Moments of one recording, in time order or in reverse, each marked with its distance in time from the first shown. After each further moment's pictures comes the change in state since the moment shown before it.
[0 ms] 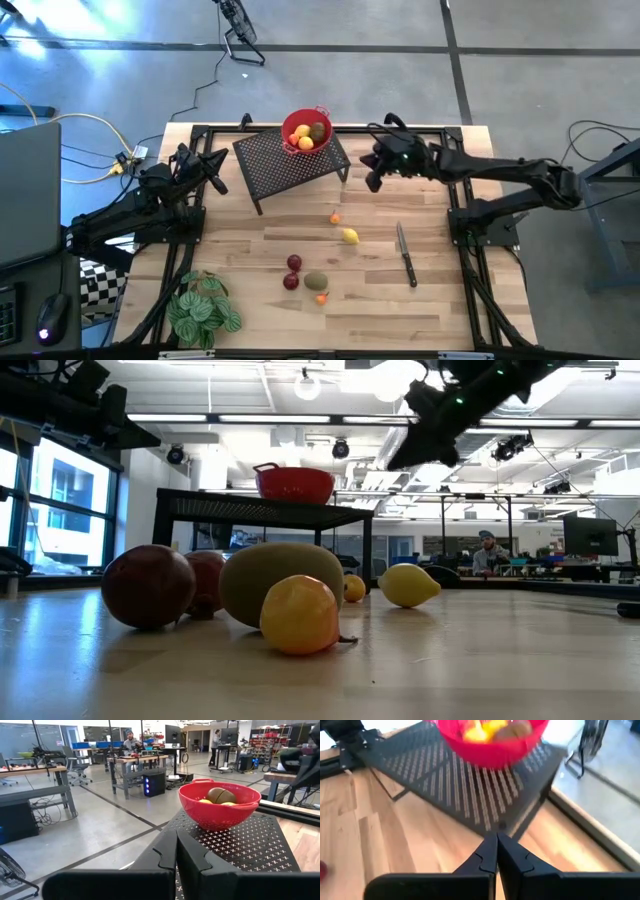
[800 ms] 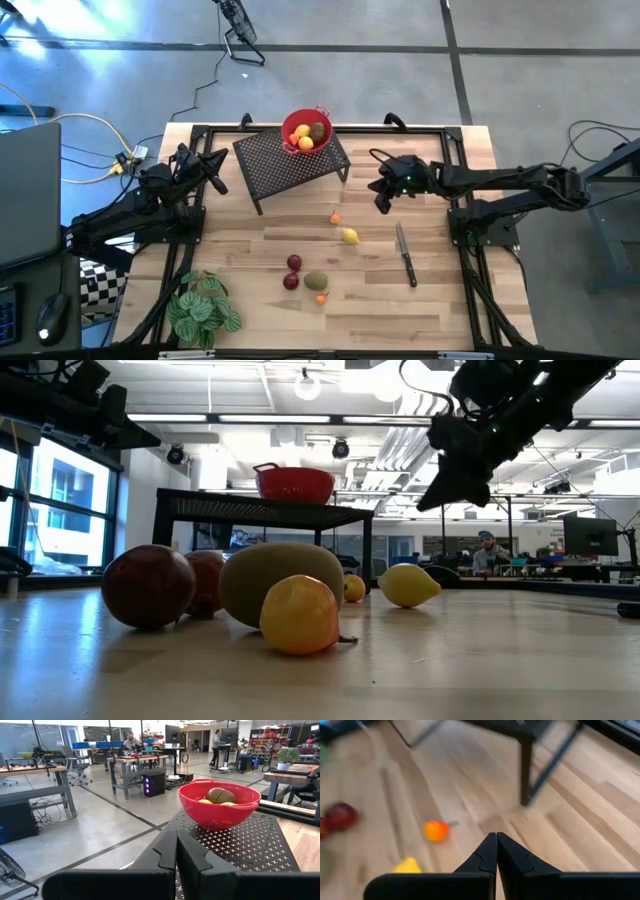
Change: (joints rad) left arm 0.000 0.000 0.000 0.000 0.000 0.000; right arm 0.073 -0.069 -0.237 0.037 -0.088 0.157
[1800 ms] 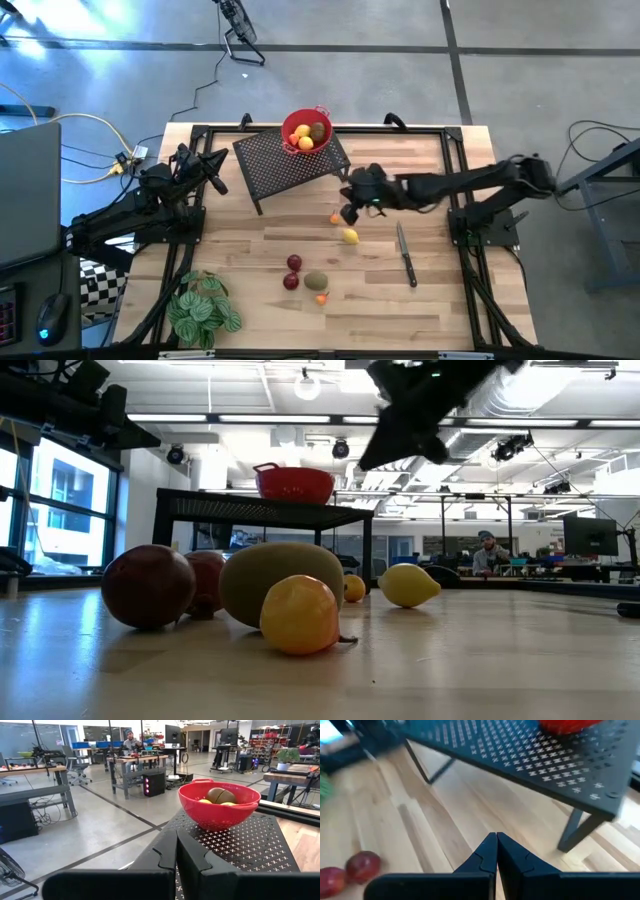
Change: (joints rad) left arm 0.000 0.000 0.000 -0.001 0.000 -0.003; right arm 0.279 0.317 0.410 -0.130 0.343 0.168
